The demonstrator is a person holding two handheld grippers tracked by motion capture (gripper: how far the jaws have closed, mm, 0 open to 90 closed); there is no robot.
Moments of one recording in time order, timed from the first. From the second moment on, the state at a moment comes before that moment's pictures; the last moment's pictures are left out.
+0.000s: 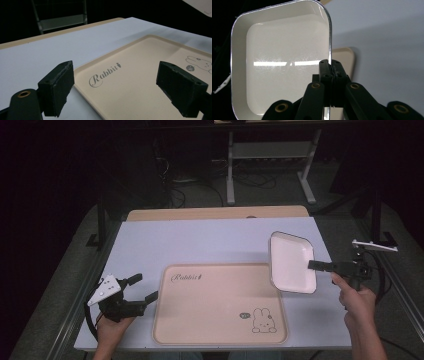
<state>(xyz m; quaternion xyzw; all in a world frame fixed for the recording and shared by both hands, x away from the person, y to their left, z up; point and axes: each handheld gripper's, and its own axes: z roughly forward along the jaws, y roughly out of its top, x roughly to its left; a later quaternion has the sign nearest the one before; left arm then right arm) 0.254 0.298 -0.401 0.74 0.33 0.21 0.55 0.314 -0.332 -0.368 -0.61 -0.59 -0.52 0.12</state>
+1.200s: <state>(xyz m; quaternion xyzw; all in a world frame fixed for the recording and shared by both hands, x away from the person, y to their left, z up) 0.255 0.302 -0.401 0.74 0.33 0.21 0.55 0.327 -0.188 -0.380 -0.60 -0.62 -0.49 0.13</state>
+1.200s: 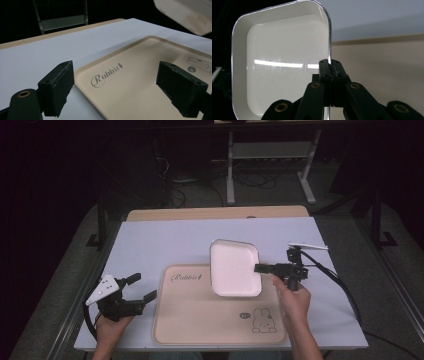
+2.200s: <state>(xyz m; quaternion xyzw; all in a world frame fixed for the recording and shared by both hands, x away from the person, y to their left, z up) 0.255 0.306 -0.400 0.74 0.33 0.21 0.55 0.319 -0.157 -0.437 -0.64 -0.60 -0.45 0.15</state>
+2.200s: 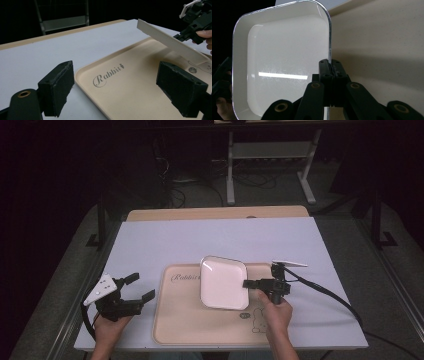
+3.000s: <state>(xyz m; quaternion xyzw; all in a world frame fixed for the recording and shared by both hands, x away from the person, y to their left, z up) 0.255 0.306 -0.400 0.74 0.33 0.21 0.55 0.317 -0.150 -0.451 -0.67 -0.59 -0.43 0.14</state>
